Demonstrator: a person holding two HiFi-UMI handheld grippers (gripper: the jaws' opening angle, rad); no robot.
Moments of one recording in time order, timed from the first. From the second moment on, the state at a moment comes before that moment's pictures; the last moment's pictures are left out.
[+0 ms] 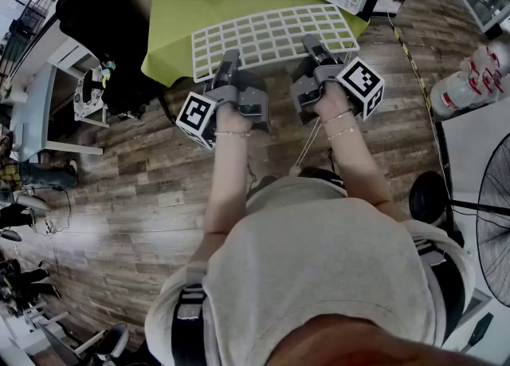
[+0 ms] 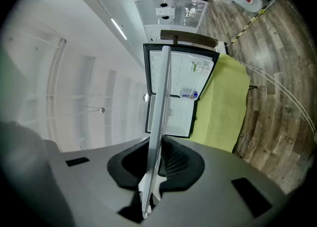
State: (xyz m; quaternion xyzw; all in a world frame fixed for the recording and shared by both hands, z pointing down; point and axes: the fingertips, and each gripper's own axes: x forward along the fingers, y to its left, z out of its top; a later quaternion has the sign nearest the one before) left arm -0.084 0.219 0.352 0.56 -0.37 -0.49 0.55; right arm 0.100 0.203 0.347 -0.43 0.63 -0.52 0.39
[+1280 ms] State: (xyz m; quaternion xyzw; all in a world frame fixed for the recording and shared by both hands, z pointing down) left arm -0.065 0.192 0.369 0.54 -0.40 -0.50 0.54; right arm 0.118 0.164 0.369 -0.41 0.63 -0.54 0.38
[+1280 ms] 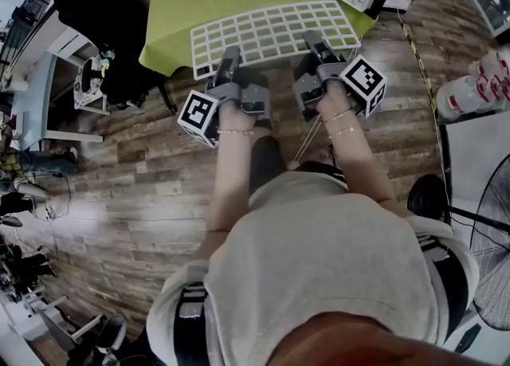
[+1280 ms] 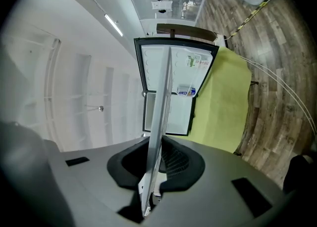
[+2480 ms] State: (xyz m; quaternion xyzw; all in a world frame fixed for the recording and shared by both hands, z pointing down) left arm -0.099 -0.062 0.359 0.57 -0.35 -0.48 0.57; right arm 0.087 -0.062 0.359 -0.43 0.61 -0.51 0.42
